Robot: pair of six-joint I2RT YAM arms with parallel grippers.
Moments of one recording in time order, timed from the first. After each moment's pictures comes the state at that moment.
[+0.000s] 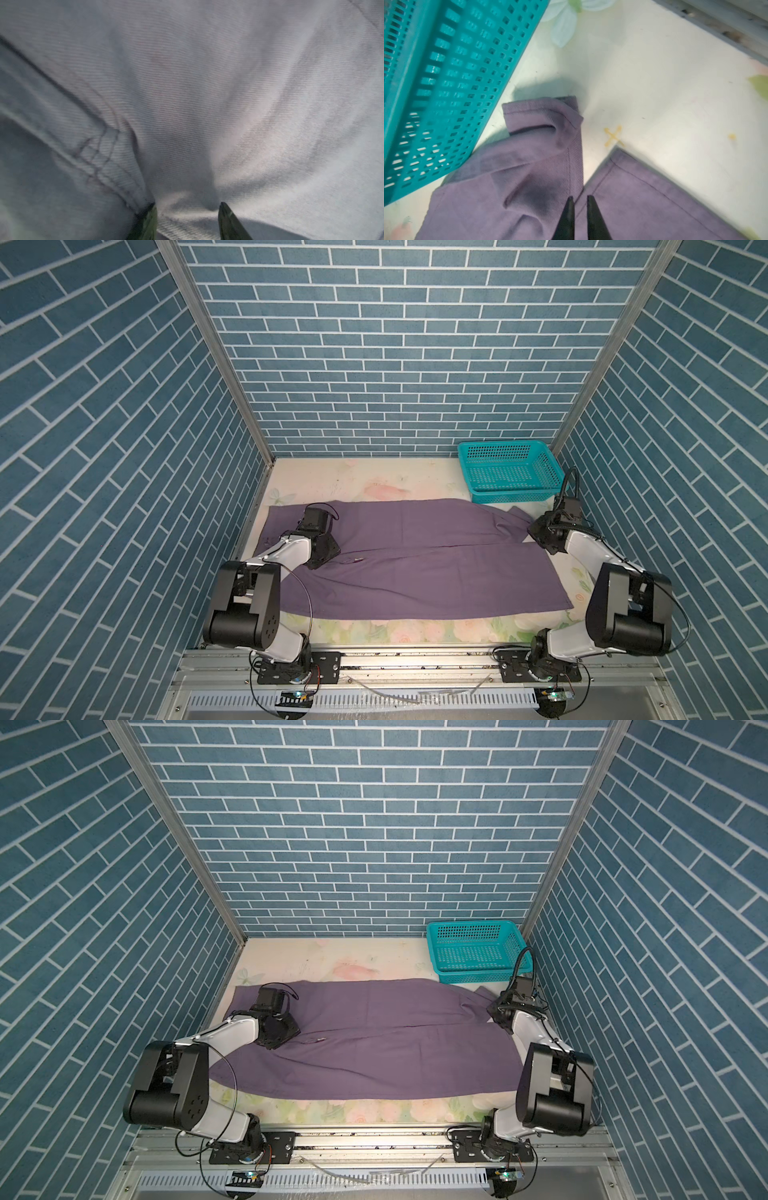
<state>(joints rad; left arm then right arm) -0.09 1.49 0.74 -0.45 -0.01 -0.70 -0.16 1.52 0.88 -0.34 -0.07 0.67</state>
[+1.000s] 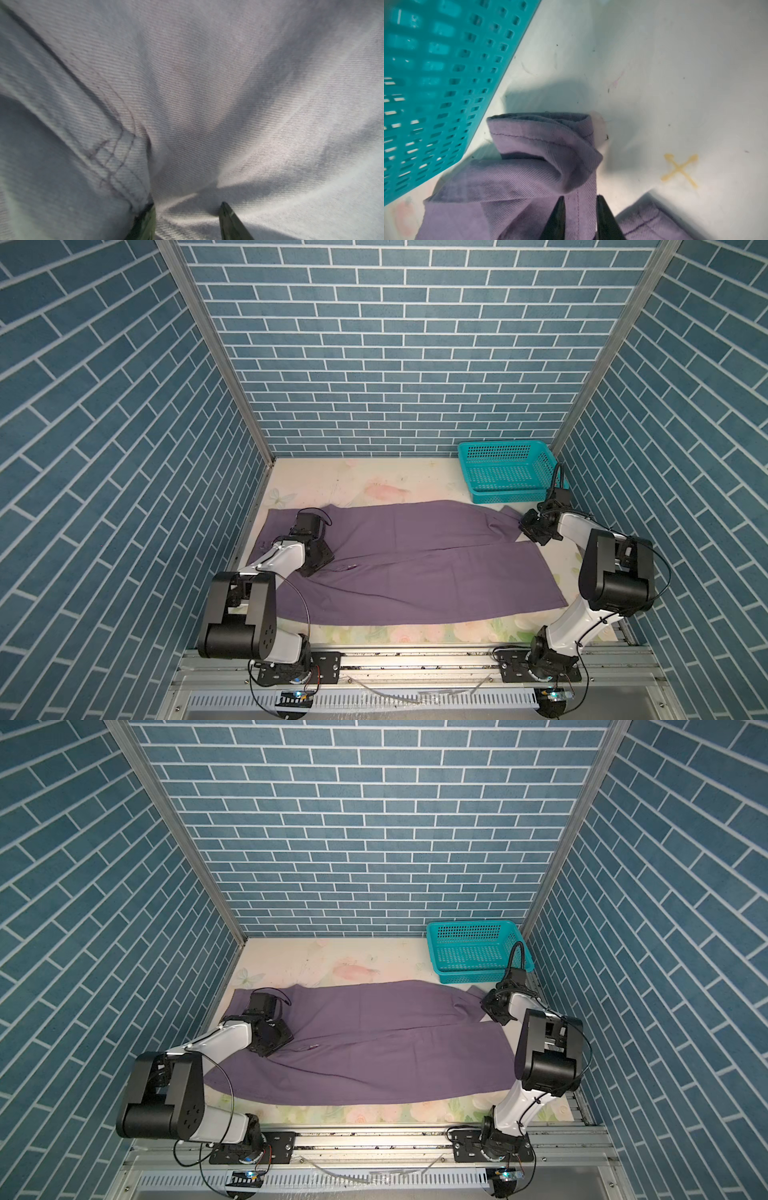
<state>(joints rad) -0.05 1.45 0.70 -0.49 0.00 -0.68 -0.15 1.75 1.02 -0.37 -0.18 0.61</state>
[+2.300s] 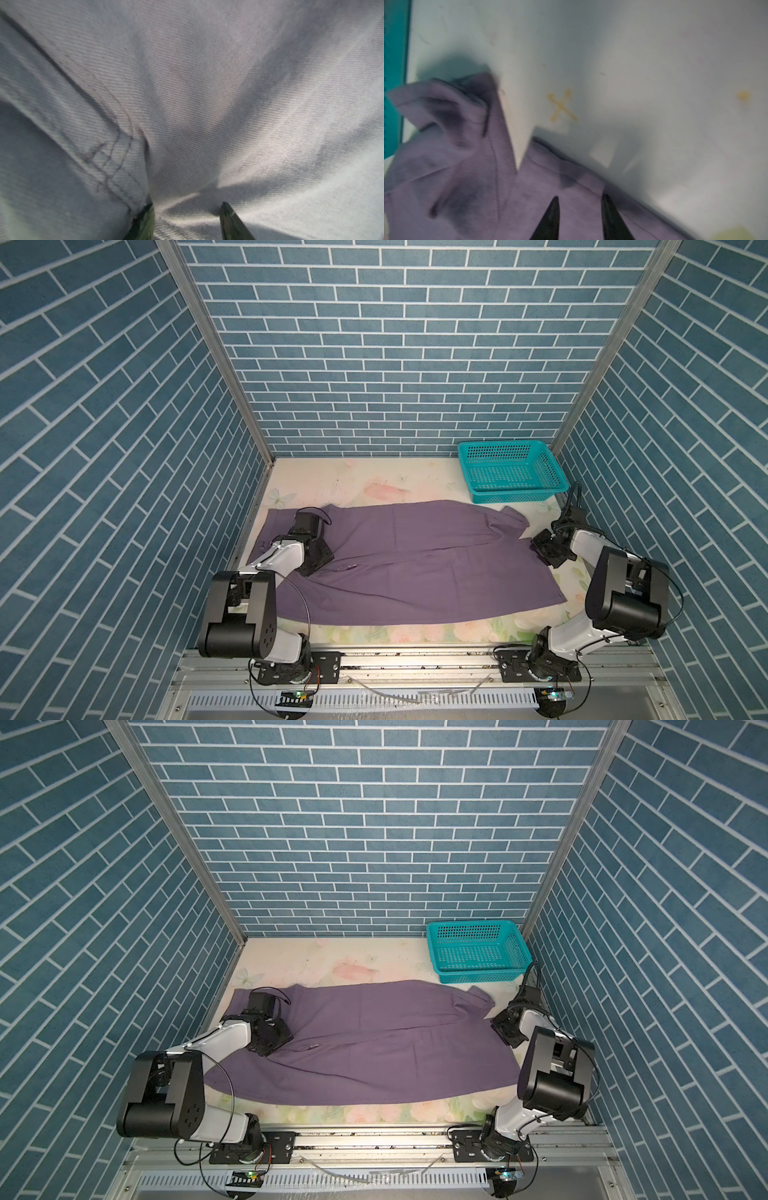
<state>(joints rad) -0.03 1.46 0.71 -0.48 0.02 -0.67 -0.25 1.63 0.89 -0.45 -0.21 0.57</state>
